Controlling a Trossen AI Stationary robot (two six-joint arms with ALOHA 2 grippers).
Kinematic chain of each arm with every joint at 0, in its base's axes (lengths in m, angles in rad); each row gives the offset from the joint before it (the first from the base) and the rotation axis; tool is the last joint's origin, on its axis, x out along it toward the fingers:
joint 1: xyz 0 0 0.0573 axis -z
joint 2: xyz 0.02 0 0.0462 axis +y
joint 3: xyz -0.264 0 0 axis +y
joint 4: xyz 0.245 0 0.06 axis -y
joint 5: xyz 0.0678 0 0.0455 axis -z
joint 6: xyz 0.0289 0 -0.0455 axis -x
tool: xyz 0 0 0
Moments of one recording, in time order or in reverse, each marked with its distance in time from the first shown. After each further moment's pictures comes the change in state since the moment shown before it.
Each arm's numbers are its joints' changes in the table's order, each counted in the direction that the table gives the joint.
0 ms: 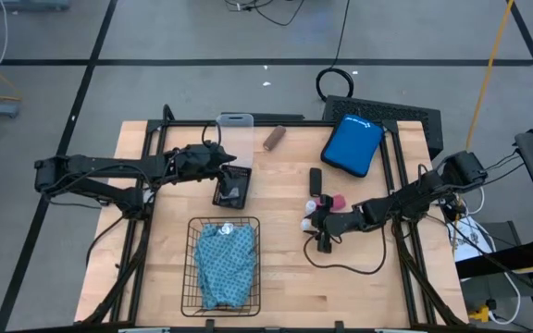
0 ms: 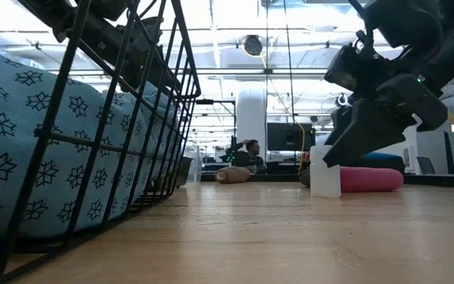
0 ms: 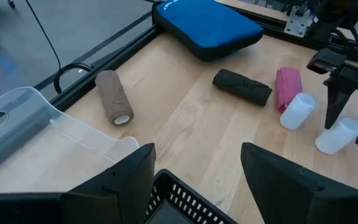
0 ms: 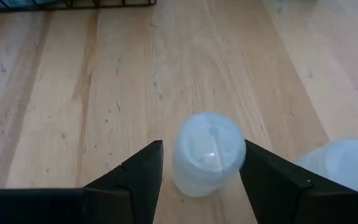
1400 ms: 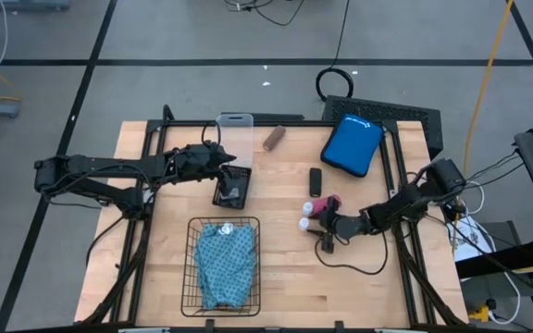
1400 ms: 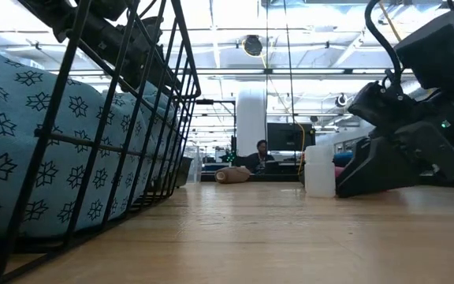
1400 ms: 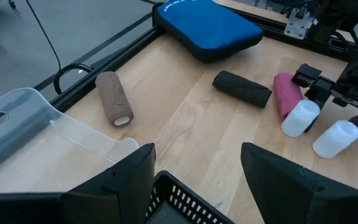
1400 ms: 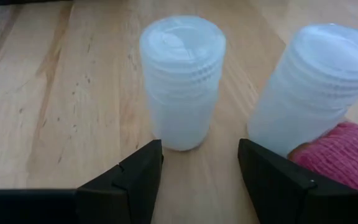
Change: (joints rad) left arm 0.000 0.000 0.000 0.005 -0.002 0.004; right arm -0.034 0.232 0.224 0.548 0.104 -0.056
